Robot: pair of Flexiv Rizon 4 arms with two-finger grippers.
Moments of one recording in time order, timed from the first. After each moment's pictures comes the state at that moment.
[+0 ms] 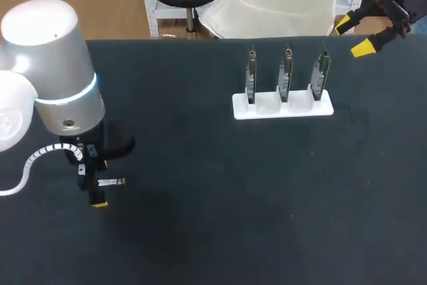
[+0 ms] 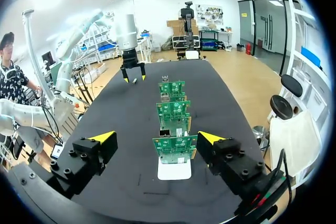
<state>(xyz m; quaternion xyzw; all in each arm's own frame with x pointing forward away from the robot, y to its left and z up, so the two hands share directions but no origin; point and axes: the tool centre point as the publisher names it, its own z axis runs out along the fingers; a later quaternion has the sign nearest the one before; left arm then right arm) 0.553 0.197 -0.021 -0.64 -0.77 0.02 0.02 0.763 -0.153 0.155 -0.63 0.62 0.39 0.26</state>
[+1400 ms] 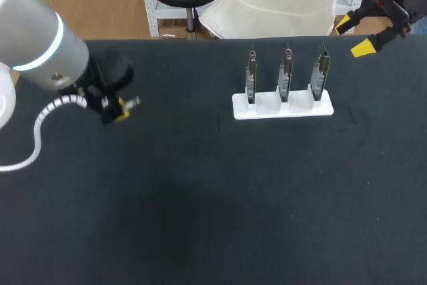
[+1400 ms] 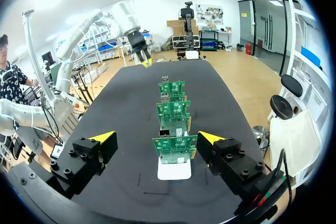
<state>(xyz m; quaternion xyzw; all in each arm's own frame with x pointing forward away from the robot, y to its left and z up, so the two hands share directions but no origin) 0.673 0.147 0.086 -0.55 -0.81 0.01 -0.22 0.763 -0.153 0.155 -0.63 0.62 0.39 0.26</state>
